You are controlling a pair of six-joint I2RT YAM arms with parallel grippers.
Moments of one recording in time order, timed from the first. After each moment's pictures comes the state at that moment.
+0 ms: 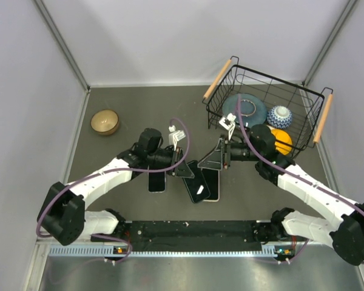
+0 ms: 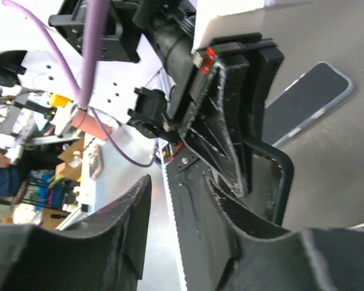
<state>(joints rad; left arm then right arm) -0.60 1.28 0.75 -0.09 0.84 -0.50 0.61 1.06 0.73 0.16 -0.84 0.66</state>
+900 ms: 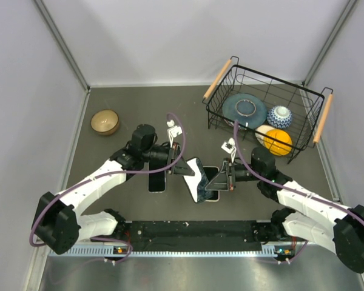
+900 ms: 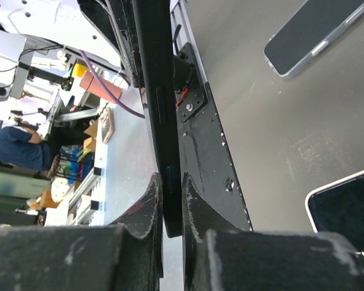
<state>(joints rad) -0.58 1.18 0.77 -0.05 0.96 -0.53 0.60 0.98 0.38 0.36 -0.94 0.71</state>
